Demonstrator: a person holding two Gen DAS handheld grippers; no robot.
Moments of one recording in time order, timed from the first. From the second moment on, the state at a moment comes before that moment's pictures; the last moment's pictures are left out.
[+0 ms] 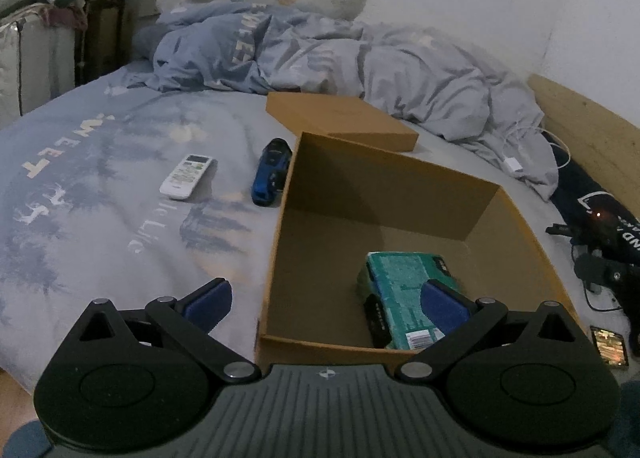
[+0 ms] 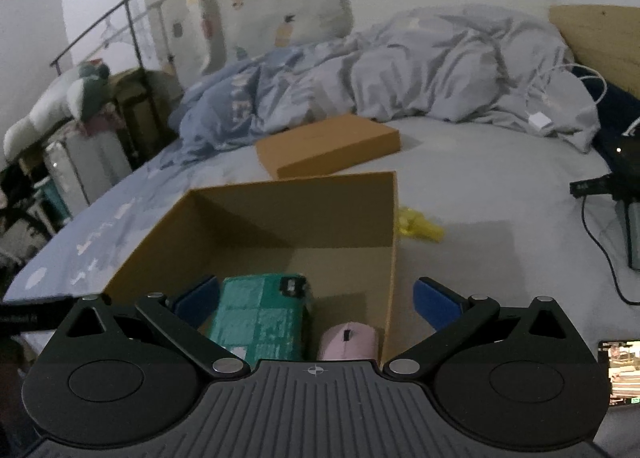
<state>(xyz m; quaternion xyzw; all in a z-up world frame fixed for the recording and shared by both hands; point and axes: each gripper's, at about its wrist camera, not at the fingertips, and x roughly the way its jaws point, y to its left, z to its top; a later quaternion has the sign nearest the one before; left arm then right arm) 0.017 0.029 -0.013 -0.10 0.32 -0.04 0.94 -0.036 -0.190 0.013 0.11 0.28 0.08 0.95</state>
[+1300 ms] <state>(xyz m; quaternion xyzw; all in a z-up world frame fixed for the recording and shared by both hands) 0.022 0.035 0.067 -0.14 0.27 -0.04 0.95 -0.049 -0.227 0.087 0.18 0.25 0.00 0.95</state>
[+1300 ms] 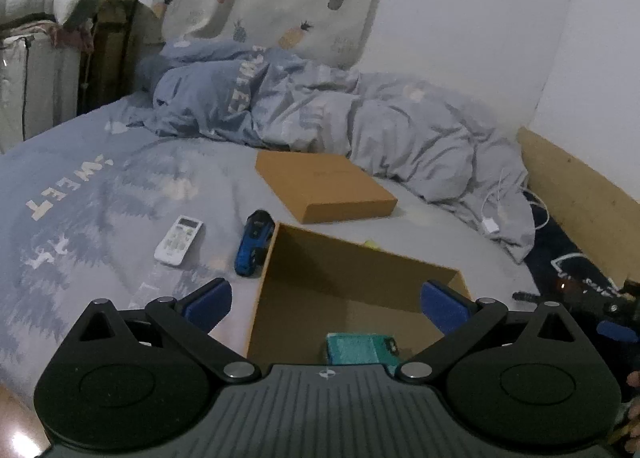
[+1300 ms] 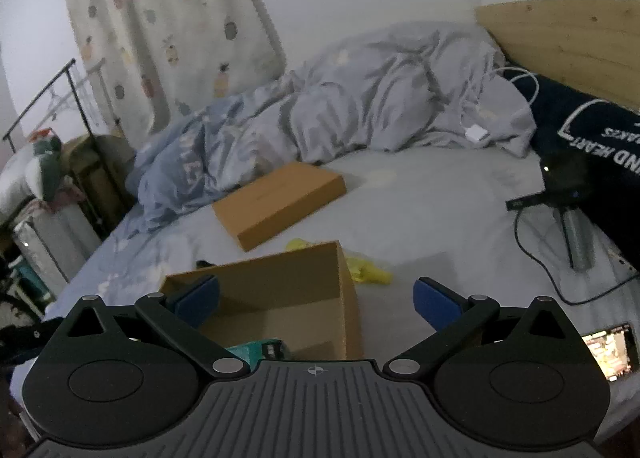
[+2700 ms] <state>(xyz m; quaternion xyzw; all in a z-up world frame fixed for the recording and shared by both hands) 0.169 0.057 0.203 -0.16 0.18 0.04 0.97 0.187 -0.233 0.282 0.11 0.18 0.15 0.97</state>
